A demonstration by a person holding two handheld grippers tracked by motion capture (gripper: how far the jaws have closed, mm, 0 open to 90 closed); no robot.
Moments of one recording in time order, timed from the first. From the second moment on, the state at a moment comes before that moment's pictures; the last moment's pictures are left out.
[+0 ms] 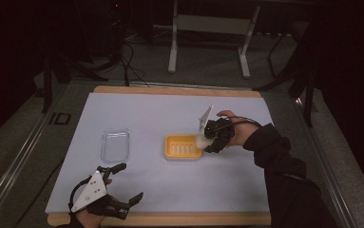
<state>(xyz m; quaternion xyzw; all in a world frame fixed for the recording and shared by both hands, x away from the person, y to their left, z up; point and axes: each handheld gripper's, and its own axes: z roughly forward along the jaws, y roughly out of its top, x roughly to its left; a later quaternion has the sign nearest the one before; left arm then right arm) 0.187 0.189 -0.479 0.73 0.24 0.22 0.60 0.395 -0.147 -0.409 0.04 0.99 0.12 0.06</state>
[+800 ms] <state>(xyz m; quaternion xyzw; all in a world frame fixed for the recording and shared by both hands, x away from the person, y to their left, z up) 0.186 0.190 -0.478 0.73 0.24 0.22 0.60 0.401 -0.098 -0.402 -0.02 0.99 0.14 0.07</state>
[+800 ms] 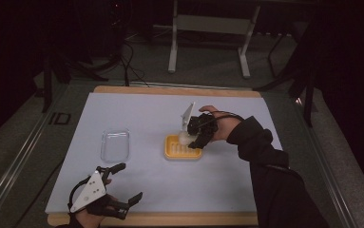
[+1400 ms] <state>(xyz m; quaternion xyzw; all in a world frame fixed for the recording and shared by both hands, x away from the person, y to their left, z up) 0.183 0.192 -0.478 0.73 0.24 0.23 0.60 0.407 -0.082 -0.395 -0.04 0.98 0.16 0.07</state>
